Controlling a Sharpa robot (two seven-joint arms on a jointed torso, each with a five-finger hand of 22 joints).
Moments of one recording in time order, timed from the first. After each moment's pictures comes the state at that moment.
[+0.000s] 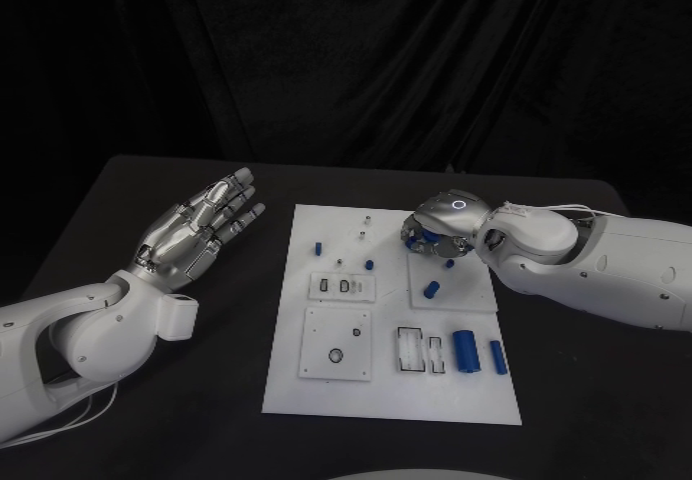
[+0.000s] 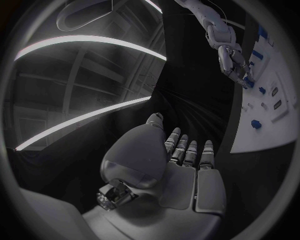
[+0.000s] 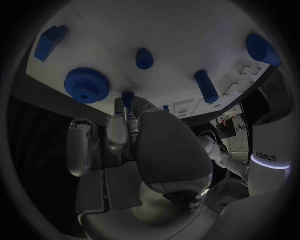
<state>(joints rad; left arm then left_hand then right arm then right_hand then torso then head) 1.28 -1.09 -0.20 1.72 0.09 0.05 0.68 1.42 0.24 -0.21 0.27 0.51 0.36 0.07 0.07 0.04 0.13 0.05 0.18 0.03 0.04 0.07 0.02 0.01 0.17 0.03 0.17 0.01 0.01 1.38 -0.85 -0.25 1.49 -1.84 -0.32 -0.08 1.54 -0.07 0.25 0.21 0.32 0.88 0.08 0.29 0.25 1.01 0.05 0.44 0.11 1.42 -0.03 1.29 1.04 0.06 1.43 0.08 1.45 1.31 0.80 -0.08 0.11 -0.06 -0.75</state>
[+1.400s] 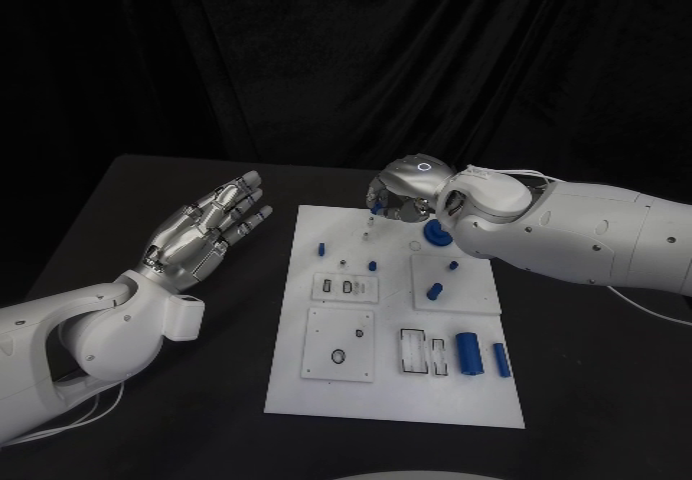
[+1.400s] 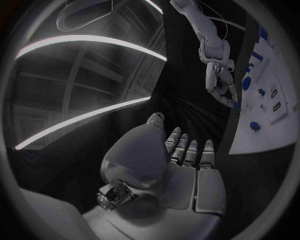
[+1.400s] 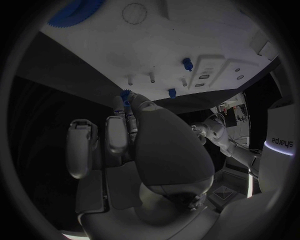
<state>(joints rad) 1.28 -1.08 -0.21 1.72 0.09 0.06 0.68 1.43 0.24 -0.20 0.26 0.54 0.37 0.08 0.07 0.05 0.14 0.06 0.19 0.04 0.05 0.08 0.02 0.02 0.17 0.04 0.18 0.02 0.01 1.45 -0.63 -0.24 1.30 -1.68 -0.39 -0.03 1.55 -0.08 0.26 0.19 0.30 0.97 0.10 0.31 0.32 1.09 0.05 0.36 0.10 1.43 -0.04 1.29 1.06 0.06 1.45 0.07 1.46 1.31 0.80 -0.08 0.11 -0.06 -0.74</state>
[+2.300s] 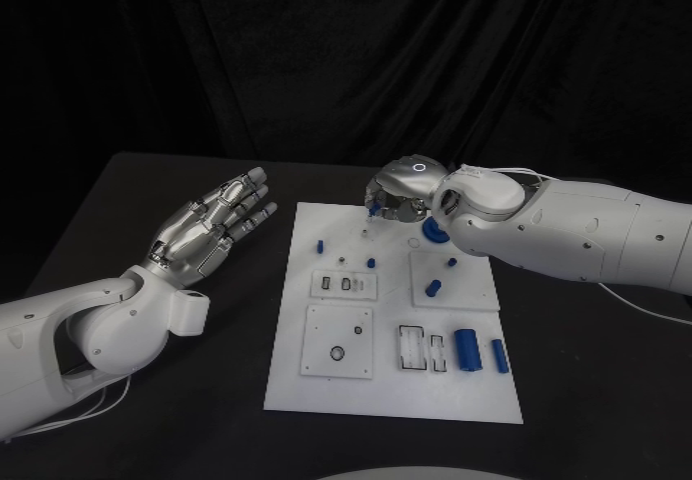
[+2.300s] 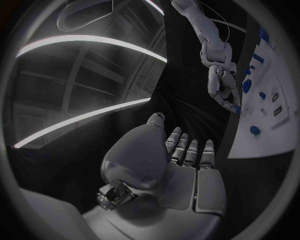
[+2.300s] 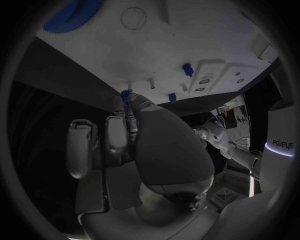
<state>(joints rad) 1.28 -1.06 -0.21 1.71 0.09 0.07 0.68 1.44 0.24 -0.20 0.25 0.55 0.37 0.08 0.07 0.05 0.14 0.06 0.20 0.04 0.06 0.09 0.03 0.02 0.17 0.04 0.19 0.02 0.01 1.44 -0.61 -0.24 1.27 -1.69 -0.36 -0.03 1.55 -0.08 0.27 0.18 0.30 0.95 0.11 0.29 0.32 1.09 0.05 0.33 0.10 1.43 -0.04 1.29 1.06 0.06 1.45 0.07 1.46 1.31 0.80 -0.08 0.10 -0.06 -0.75</state>
